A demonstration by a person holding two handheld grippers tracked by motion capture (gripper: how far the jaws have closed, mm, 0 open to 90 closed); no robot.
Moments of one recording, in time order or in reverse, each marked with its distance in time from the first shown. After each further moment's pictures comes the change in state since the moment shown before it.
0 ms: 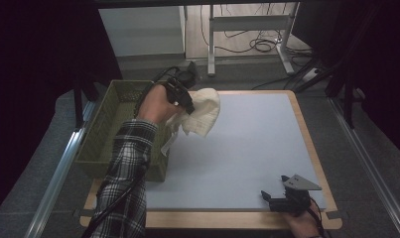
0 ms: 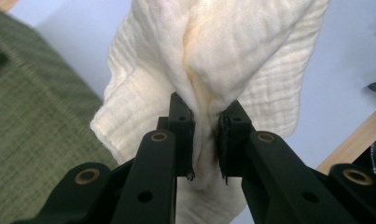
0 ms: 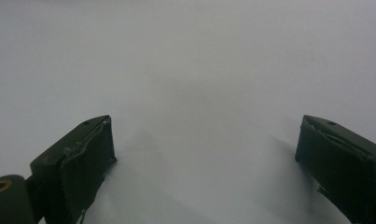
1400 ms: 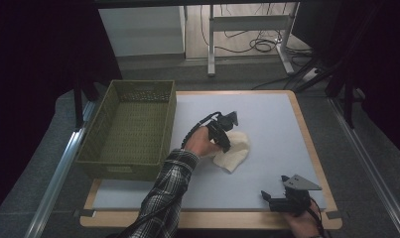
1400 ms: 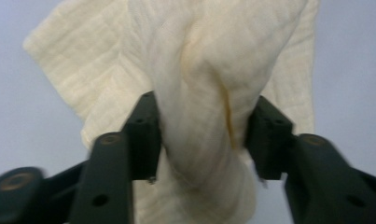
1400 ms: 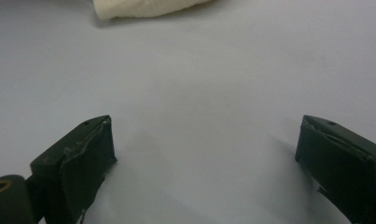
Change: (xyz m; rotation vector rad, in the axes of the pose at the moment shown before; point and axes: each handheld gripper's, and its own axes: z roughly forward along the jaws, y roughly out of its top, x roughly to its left) left arm -0.062 0.021 0.172 0.061 -0.079 0.128; right arm 0.000 0.000 0.000 -0.005 -0.002 -0.005
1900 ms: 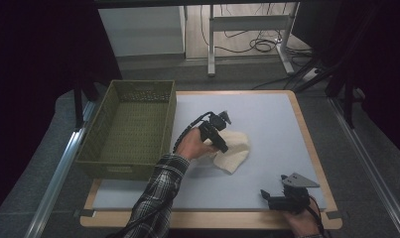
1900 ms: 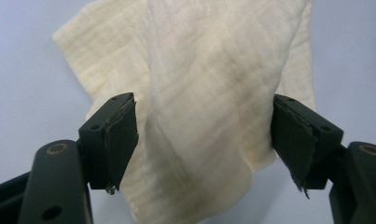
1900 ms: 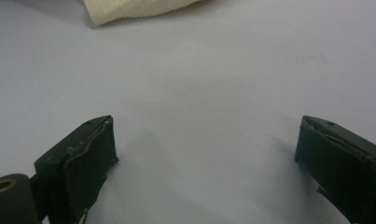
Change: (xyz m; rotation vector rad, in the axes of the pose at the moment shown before) left arm 0.009 -0.024 -0.011 -0.108 -0.008 -0.010; right arm 0.002 0.010 0.003 0.035 0.008 0.017
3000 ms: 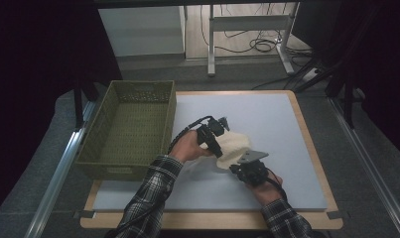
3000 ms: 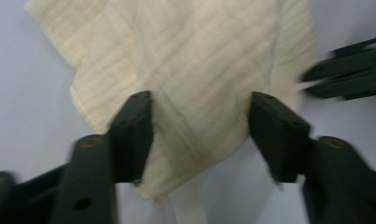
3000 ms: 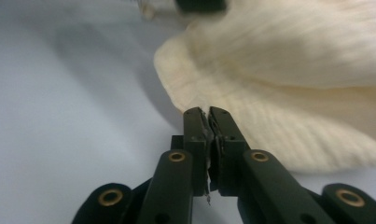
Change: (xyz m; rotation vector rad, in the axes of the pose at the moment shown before) left arm -0.007 -0.009 0.004 0.105 -0.007 0.082; right arm 0.045 0.085 0.073 0.078 0.181 -0.195
